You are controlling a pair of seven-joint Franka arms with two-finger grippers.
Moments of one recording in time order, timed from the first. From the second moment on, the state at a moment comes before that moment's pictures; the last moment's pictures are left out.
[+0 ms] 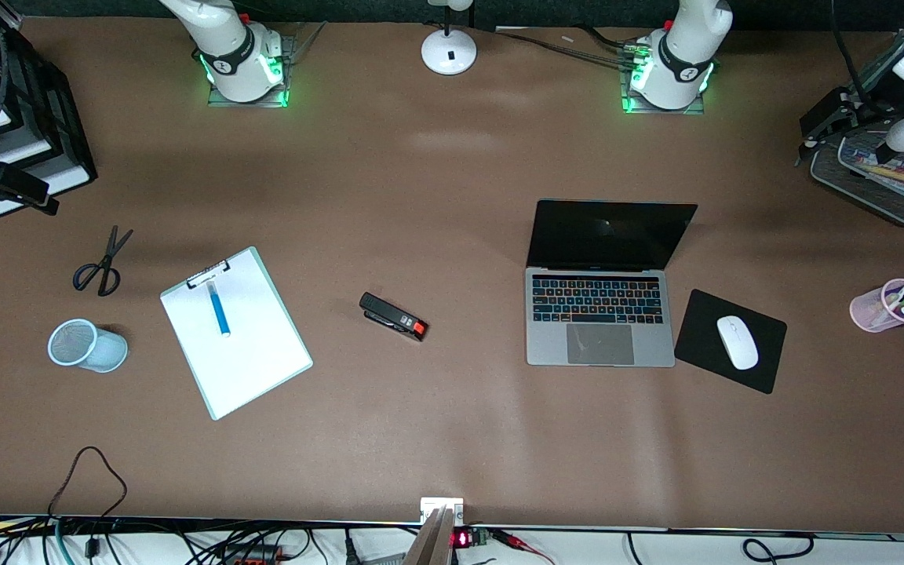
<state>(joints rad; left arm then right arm) 0.00 -0.11 -0.06 -1.61 0.02 1.52 -0.01 -0.12 0.08 0.04 -1.53 0.01 1.58 -0.03</state>
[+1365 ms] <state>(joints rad) -0.02 -0.04 -0.21 -1.76 0.02 1.54 -0.11 -0.04 0.37 0.04 -1.56 0.01 1.78 -0.03</state>
